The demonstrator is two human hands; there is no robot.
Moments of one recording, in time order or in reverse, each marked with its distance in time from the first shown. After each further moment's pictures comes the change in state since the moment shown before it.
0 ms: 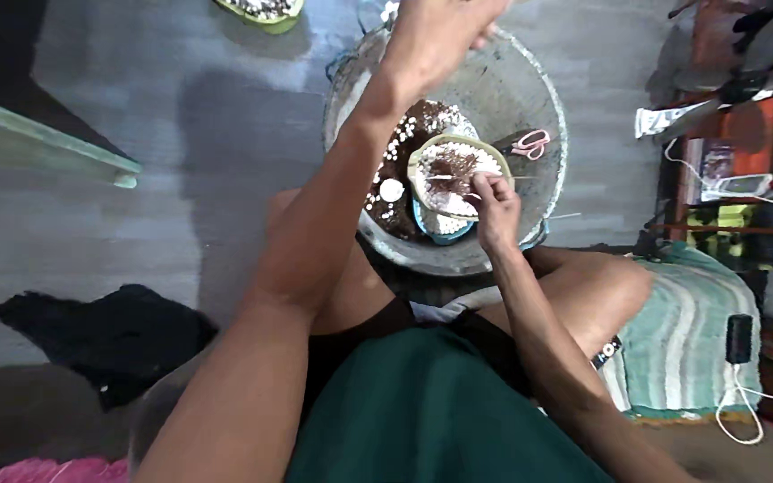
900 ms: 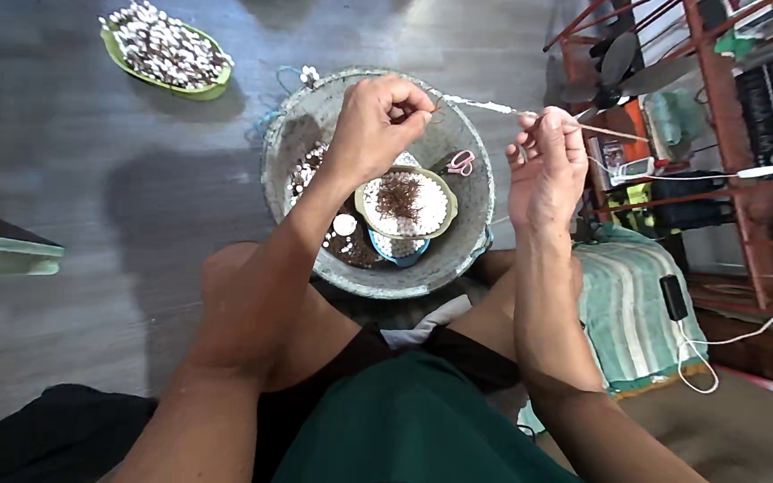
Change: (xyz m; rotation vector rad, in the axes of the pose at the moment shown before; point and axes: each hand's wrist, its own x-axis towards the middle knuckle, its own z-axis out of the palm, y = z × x) left_hand -0.037 0.002 0.033 0.247 -0.176 0.242; right_hand 0.028 -0.160 -0.049 0.269 0.213 -0.405
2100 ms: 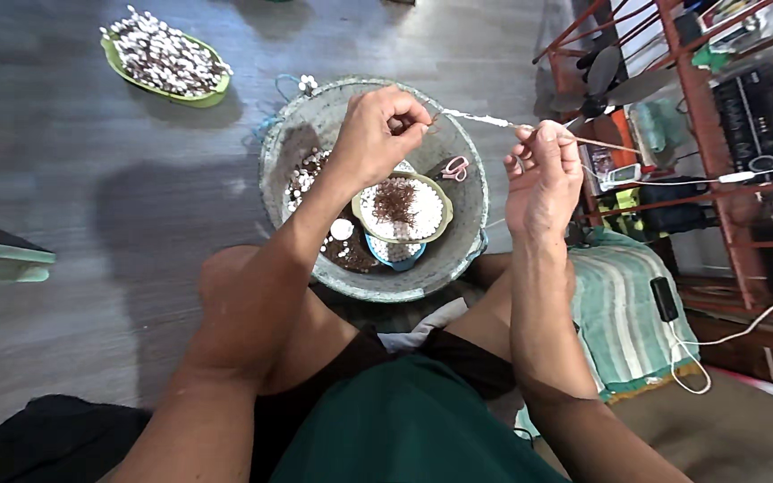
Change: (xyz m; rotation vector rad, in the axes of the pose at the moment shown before) left_hand -0.002 0.004 0.002 0.085 -0.032 -0.008; right_hand -0.008 -0.005 -0.004 -0.001 0.025 -0.026
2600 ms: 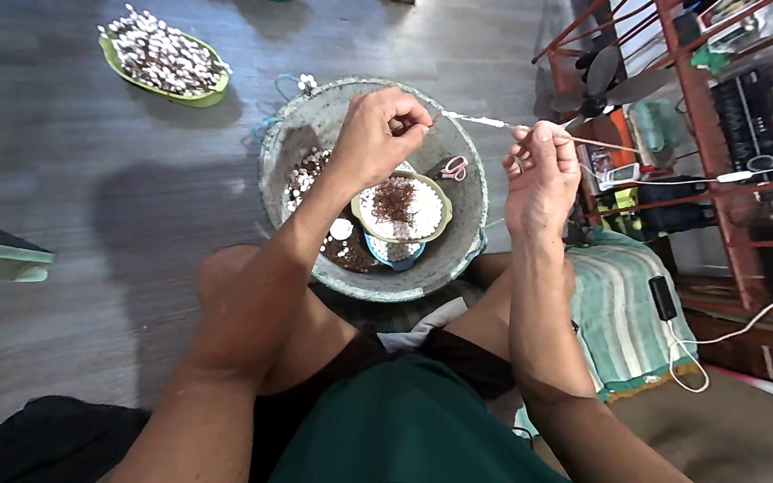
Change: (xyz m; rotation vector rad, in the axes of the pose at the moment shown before) left_hand -0.001 0.001 0.001 0.013 -0.014 -0.007; right_hand 0.000 0.000 -0.001 -0.049 0.016 0.001
